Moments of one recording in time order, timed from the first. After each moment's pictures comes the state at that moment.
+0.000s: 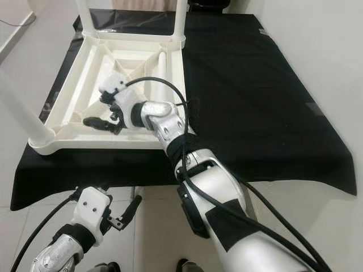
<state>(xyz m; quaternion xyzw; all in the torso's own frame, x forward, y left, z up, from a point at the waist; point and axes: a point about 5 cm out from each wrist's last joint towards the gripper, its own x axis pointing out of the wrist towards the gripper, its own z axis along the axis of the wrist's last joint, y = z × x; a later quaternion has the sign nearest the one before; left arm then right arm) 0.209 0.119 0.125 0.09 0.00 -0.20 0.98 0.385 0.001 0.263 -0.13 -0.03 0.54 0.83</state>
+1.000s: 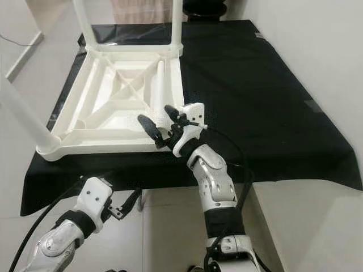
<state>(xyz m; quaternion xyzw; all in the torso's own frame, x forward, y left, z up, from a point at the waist) 0.236 0.129 0.122 0.12 -0.01 -0.21 0.97 0.320 -0.098 0.215 0.17 -0.13 0.38 0.90</state>
